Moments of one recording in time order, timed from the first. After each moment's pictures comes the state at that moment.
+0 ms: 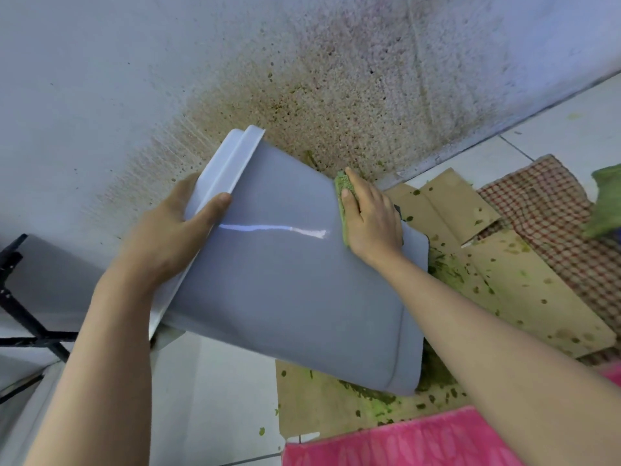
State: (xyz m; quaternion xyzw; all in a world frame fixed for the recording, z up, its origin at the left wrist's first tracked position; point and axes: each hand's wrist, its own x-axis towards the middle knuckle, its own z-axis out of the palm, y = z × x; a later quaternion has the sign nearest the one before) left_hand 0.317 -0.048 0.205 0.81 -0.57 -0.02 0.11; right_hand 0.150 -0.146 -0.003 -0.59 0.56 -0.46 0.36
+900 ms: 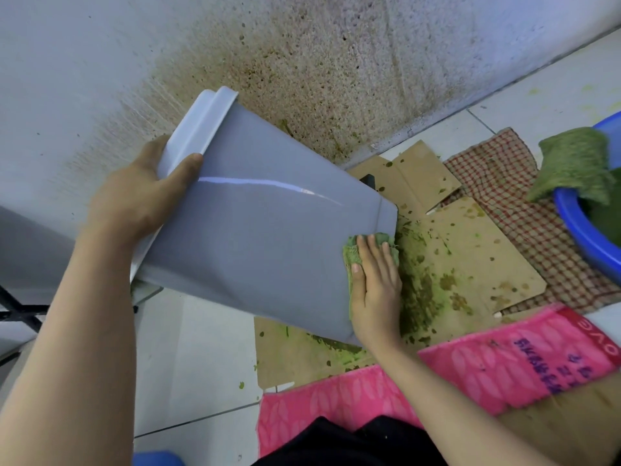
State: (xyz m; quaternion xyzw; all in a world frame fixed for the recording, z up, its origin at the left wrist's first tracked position) left_hand 0.315 -0.043 0.203 0.82 -0.57 0.02 0.08; right_hand 0.138 0.009 -0.088 -0.54 0.56 -0.54 0.33
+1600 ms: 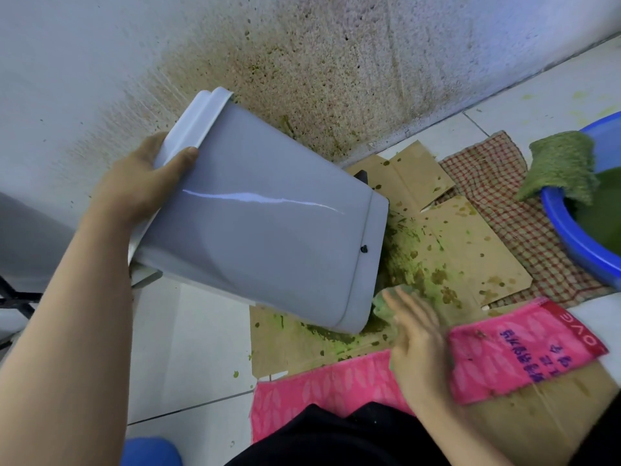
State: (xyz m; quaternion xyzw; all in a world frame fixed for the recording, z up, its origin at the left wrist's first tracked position) left_hand 0.334 -0.044 0.200 0.81 -0.57 -0.02 0.12; right_hand 0.080 0.089 -0.111 -0.55 0.60 -0.48 0.31
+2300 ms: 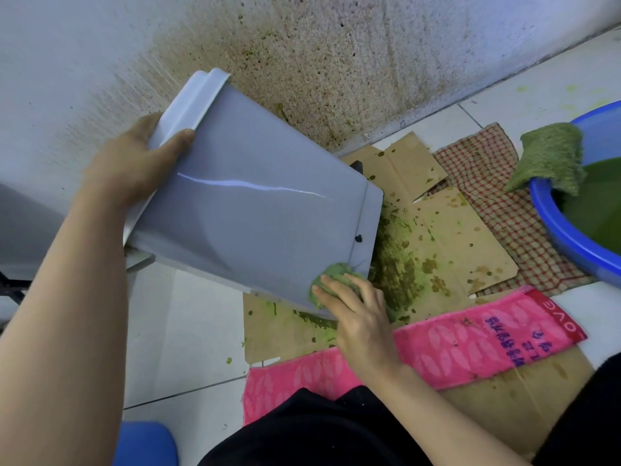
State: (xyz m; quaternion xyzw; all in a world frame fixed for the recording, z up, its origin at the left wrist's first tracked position) left_hand 0.324 -0.044 0.202 0.82 -0.57 0.01 0.10; right_hand 0.113 0.081 -0.083 -0.72 0.47 -0.48 0.16
